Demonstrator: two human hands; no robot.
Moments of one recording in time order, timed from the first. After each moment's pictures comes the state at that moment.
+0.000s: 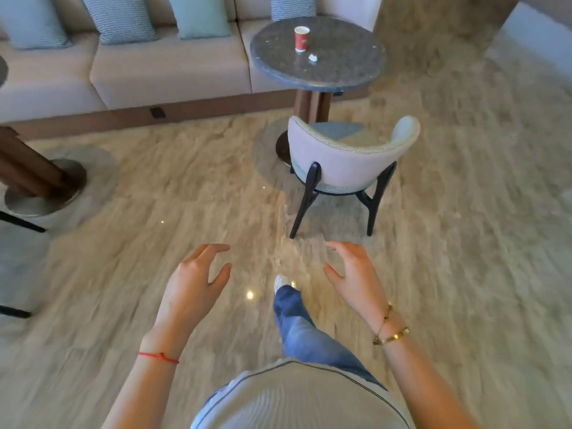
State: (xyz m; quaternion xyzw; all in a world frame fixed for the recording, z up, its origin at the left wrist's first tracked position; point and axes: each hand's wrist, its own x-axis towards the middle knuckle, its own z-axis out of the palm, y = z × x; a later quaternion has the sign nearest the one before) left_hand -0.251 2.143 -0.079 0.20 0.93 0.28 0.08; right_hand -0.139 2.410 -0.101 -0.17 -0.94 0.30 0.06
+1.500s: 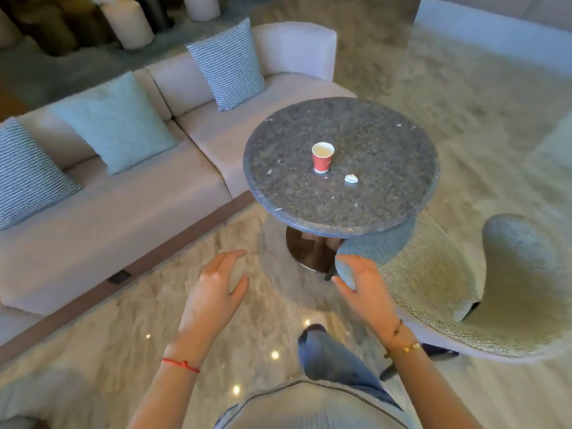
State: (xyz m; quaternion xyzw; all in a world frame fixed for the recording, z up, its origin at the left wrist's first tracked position) left_hand -1.150 2.367 -0.063 0.43 0.86 0.25 0.13; right_hand -0.939 2.553 -0.122 -0.38 -0.86 0.30 0.13
